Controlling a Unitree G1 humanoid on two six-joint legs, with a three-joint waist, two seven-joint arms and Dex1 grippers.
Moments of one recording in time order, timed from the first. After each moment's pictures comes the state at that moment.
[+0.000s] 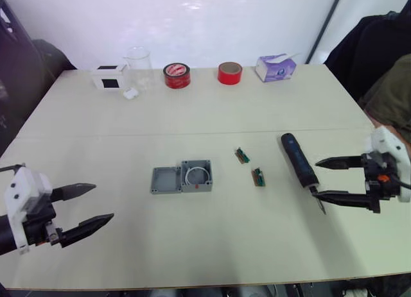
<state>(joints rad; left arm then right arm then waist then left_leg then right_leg) 0.52 0.91 0.85 -0.65 -0.82 0.69 -1.05 -0.02 -1.20 -0.47 -0.34 0.68 0.76 1.28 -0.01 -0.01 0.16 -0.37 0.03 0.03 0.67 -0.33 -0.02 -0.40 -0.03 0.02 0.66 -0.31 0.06</state>
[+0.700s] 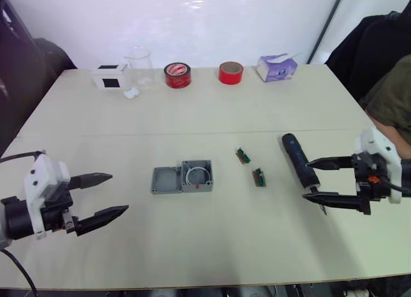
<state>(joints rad) 0.34 0.97 0.74 -0.65 -0.86 0.73 -1.00 -0.01 -1.19 -0.46 -0.43 0.73 0.82 1.21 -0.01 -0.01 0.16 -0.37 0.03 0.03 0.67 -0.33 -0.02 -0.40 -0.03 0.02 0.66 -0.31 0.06</state>
